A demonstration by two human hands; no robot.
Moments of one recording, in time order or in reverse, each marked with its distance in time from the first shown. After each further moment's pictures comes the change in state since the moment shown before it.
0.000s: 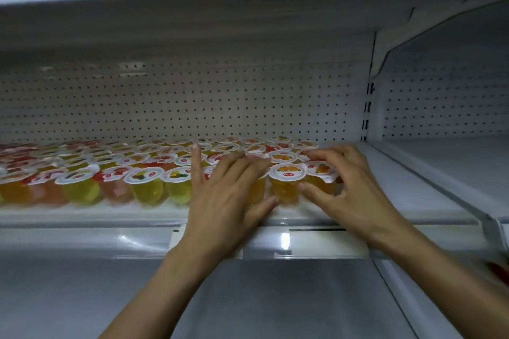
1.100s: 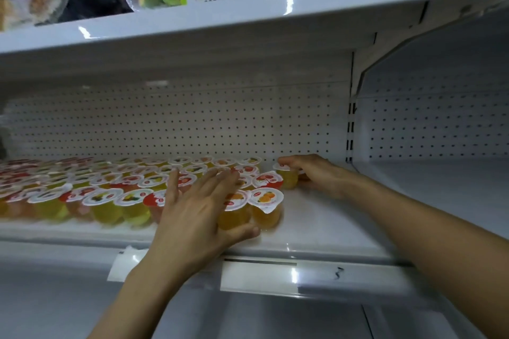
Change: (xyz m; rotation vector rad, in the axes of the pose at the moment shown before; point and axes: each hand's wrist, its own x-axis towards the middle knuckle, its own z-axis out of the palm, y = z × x) left_hand 0.035 0.060 -0.011 0.105 -0.317 -0.229; right_hand 0.117 0.081 -0.022 0.367 -0.488 0.271
